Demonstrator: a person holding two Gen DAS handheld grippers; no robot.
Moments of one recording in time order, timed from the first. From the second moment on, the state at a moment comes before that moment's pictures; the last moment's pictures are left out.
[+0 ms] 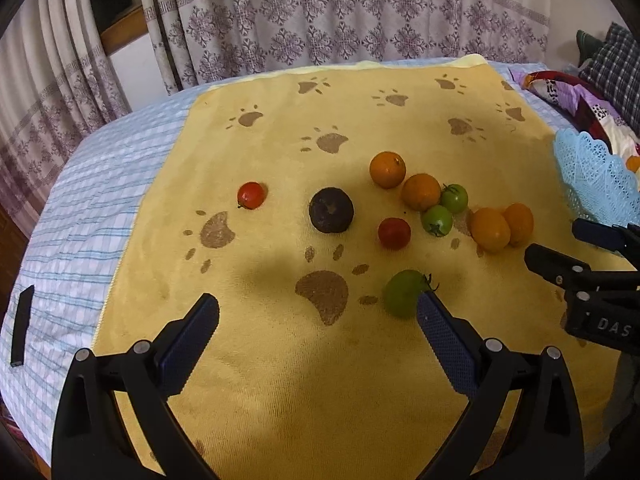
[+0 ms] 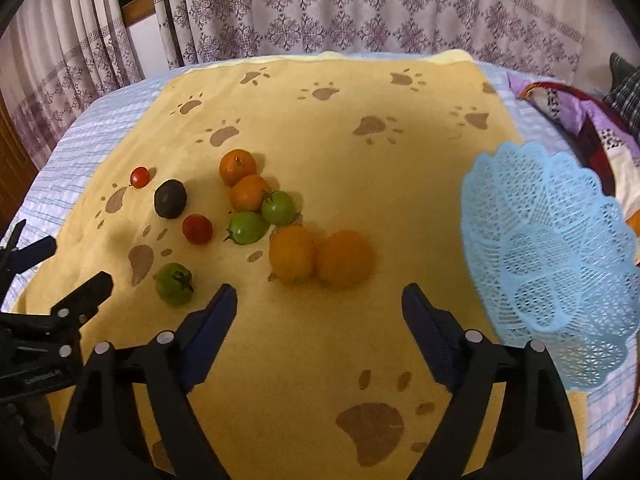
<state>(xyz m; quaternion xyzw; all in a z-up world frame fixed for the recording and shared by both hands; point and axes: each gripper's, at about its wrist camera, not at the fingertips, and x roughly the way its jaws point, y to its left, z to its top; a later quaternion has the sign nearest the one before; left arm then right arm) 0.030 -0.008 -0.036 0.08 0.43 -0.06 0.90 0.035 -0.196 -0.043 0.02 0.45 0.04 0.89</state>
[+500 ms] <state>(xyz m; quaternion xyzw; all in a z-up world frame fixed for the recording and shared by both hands) 0.067 -0.005 -0.084 0.06 0.49 -0.10 0.86 0.033 -0.185 -0.056 0.04 0.47 0.09 0.88</state>
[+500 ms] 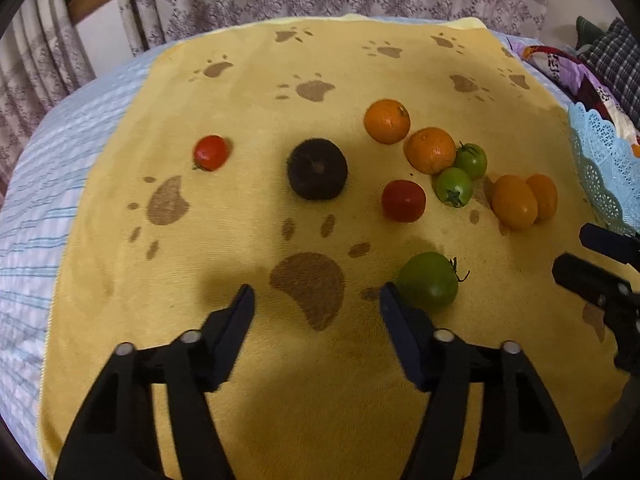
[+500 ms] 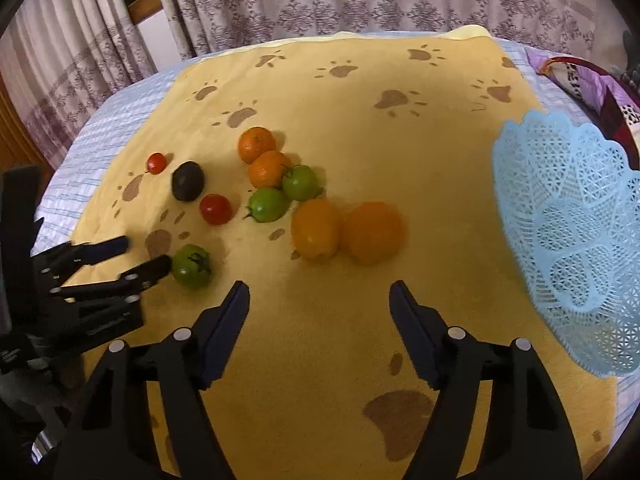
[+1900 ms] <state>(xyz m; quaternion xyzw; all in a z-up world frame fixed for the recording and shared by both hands) 0.088 0.055 -0.063 -0.02 0.48 -0.06 0.87 0.058 -0.122 -0.060 0.01 0.49 0.20 0.85</state>
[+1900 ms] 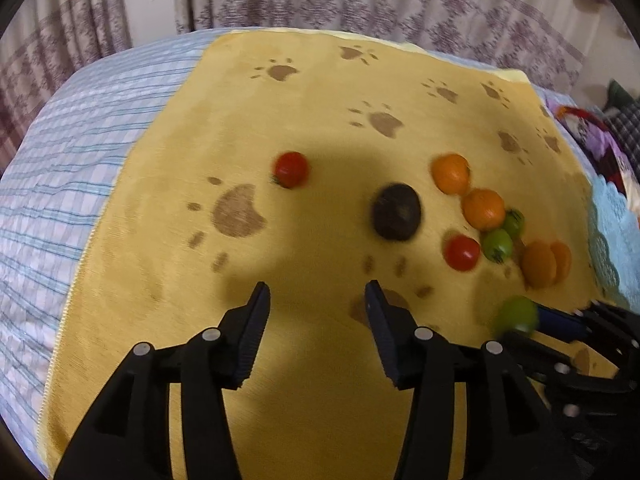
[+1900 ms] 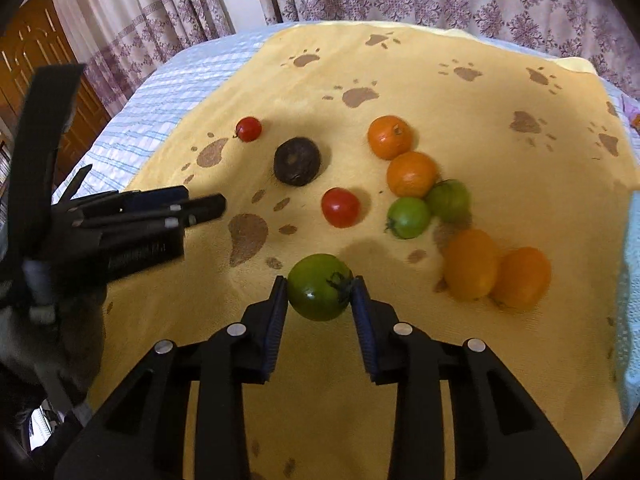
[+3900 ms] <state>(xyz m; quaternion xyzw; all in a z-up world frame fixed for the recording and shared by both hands) 0.098 -0.019 0.032 -0.01 0.38 -0.14 0.91 0.061 -0.198 0.018 0.09 0.40 0.13 0.90</state>
